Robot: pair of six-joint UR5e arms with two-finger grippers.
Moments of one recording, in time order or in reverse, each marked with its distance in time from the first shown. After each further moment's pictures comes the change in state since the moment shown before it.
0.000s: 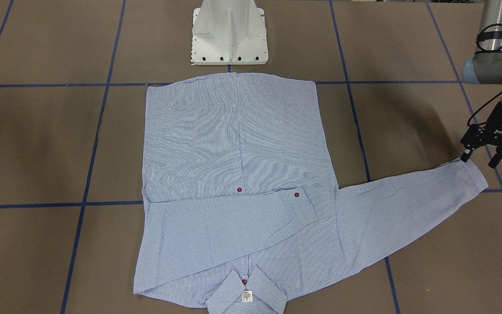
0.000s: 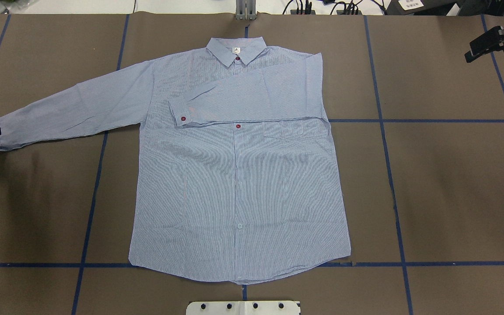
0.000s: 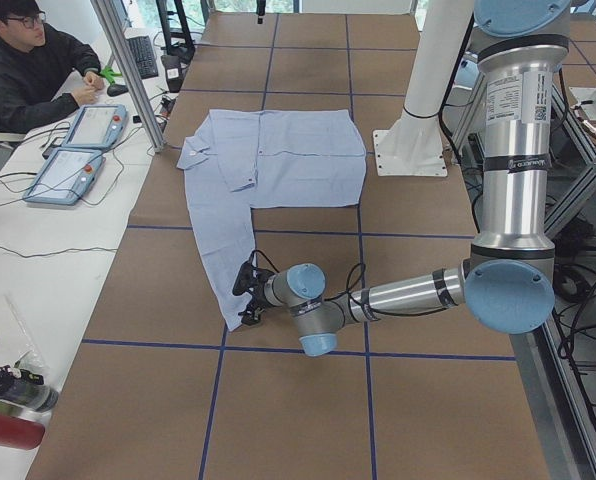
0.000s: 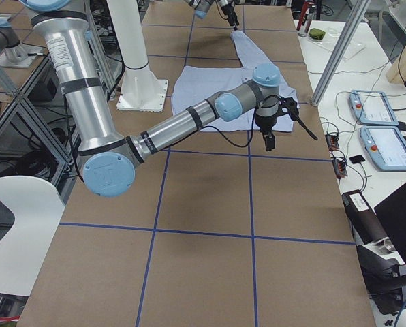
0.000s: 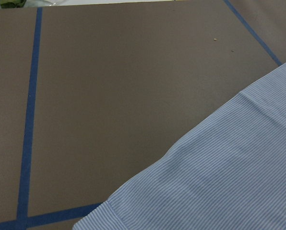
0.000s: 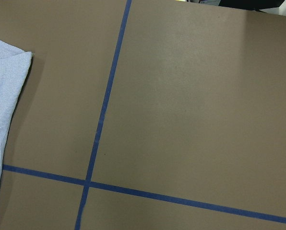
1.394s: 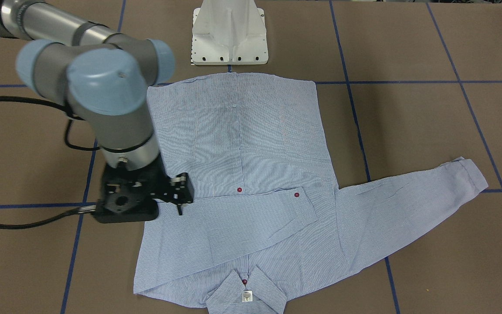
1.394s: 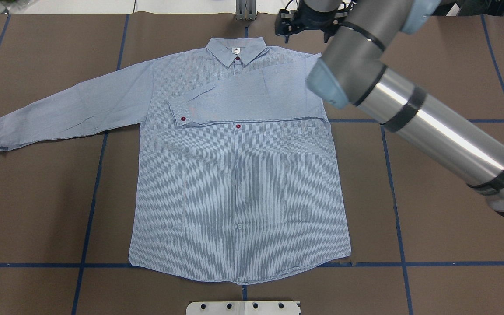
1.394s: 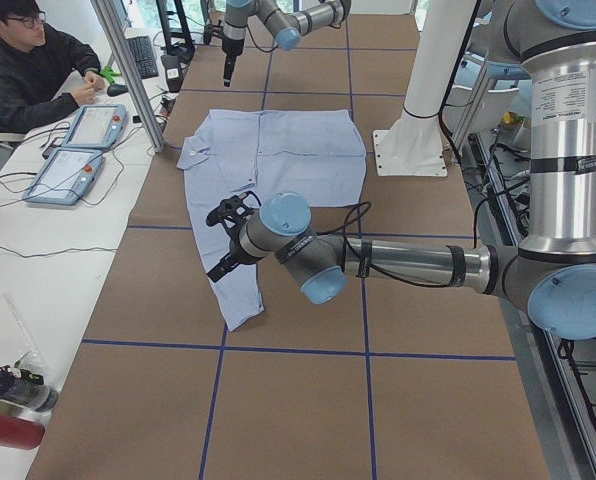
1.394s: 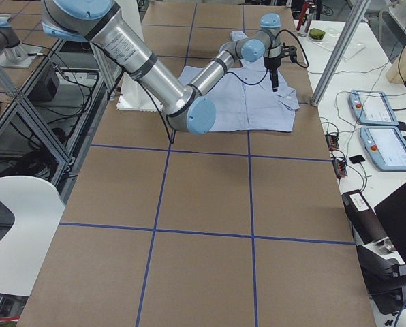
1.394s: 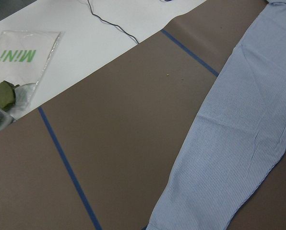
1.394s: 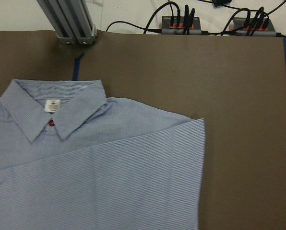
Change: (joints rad) left arm -0.382 0.039 -0.459 0.598 -0.399 0.718; right arm -0.340 0.535 -0.308 -0.023 -0.268 0.440
